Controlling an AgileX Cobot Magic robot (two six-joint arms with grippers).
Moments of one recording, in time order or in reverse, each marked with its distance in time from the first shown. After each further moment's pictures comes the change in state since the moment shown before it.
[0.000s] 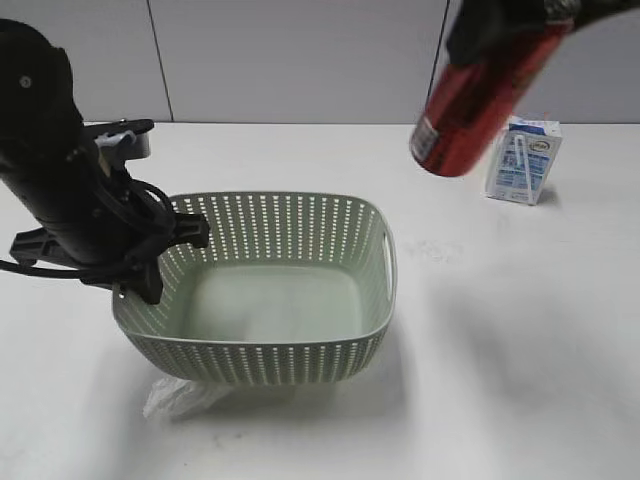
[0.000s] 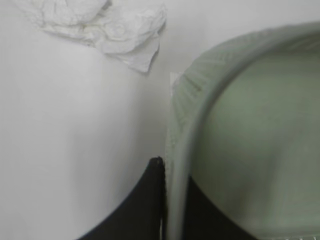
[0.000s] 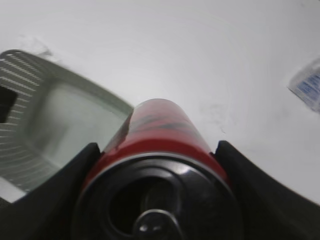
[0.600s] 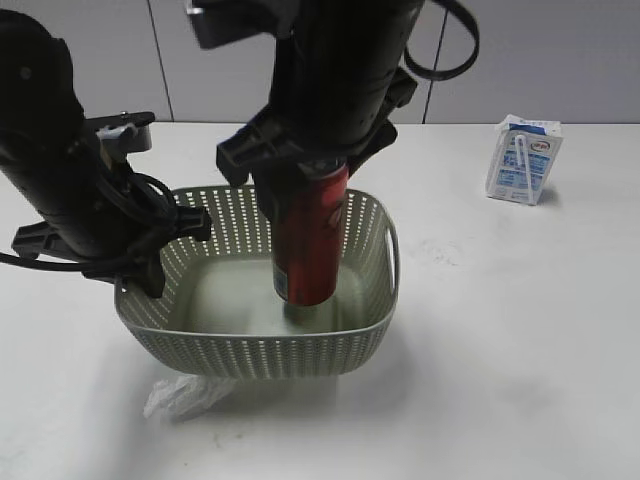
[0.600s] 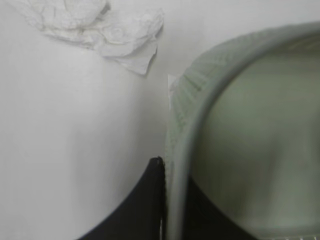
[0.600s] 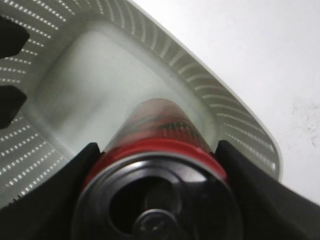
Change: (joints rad) left arm 0.000 0.000 -0.007 -0.001 0.015 0.000; right arm 0.154 0.385 -0.040 -0.016 -0.043 0.000
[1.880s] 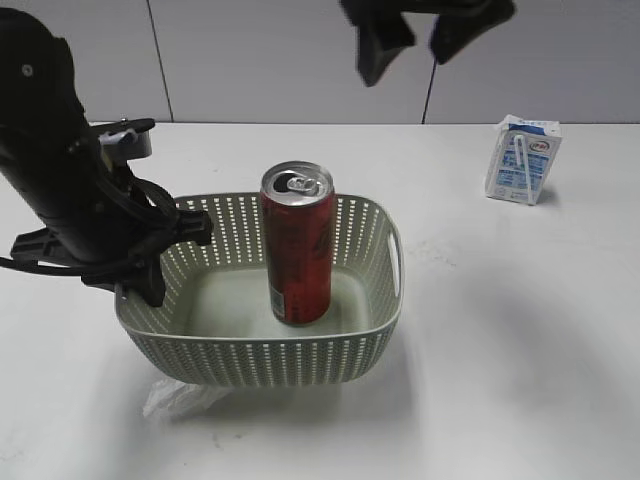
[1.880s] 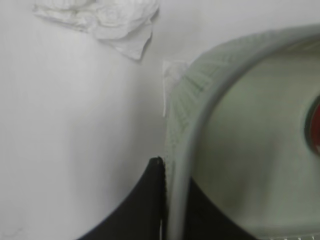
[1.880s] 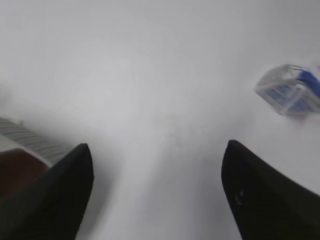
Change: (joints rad) left arm 0.000 0.001 -0.032 -0.039 0.054 0.000; right arm -0.390 -0.110 -0.145 0.002 0.096 -0.106
